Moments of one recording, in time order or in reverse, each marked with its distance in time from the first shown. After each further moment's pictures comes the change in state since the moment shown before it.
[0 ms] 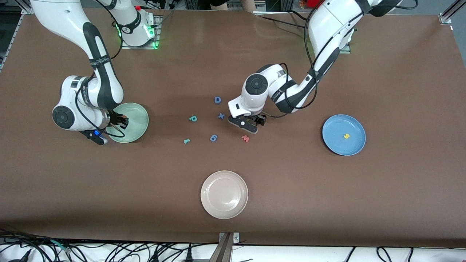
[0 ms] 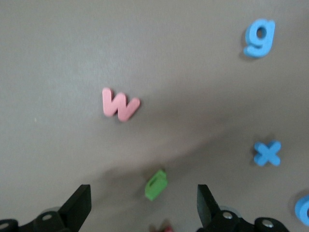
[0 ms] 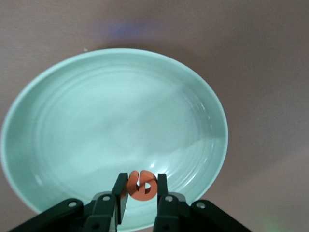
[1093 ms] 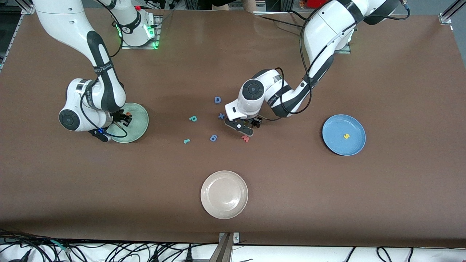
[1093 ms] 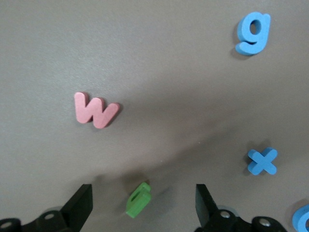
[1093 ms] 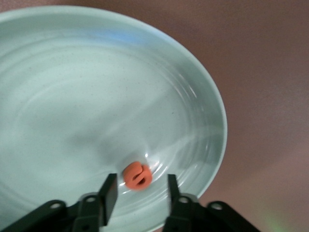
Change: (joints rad) left arm -0.022 0.055 -0.003 0.035 0.000 0.001 0.000; right arm -0.008 0.034 0.000 -0.035 0.032 0.001 -0.012
